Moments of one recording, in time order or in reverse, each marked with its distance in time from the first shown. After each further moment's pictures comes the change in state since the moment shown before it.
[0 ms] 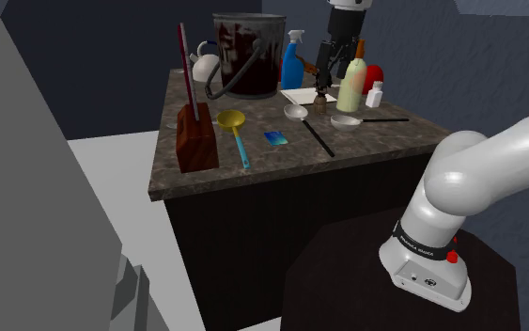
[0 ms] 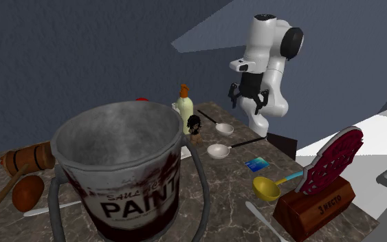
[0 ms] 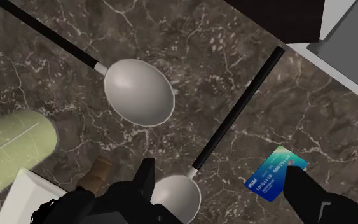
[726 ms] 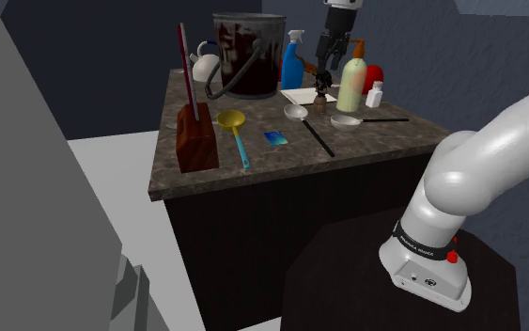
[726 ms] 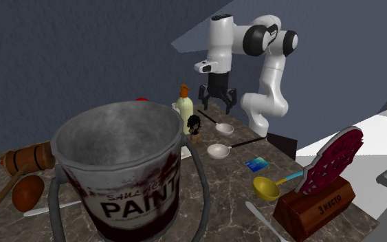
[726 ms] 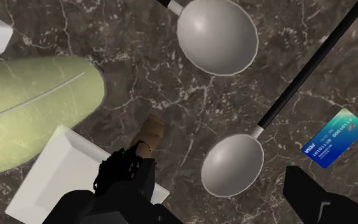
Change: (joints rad) arm -0.002 0.249 -0.227 0.192 -0.004 0.060 -0.268
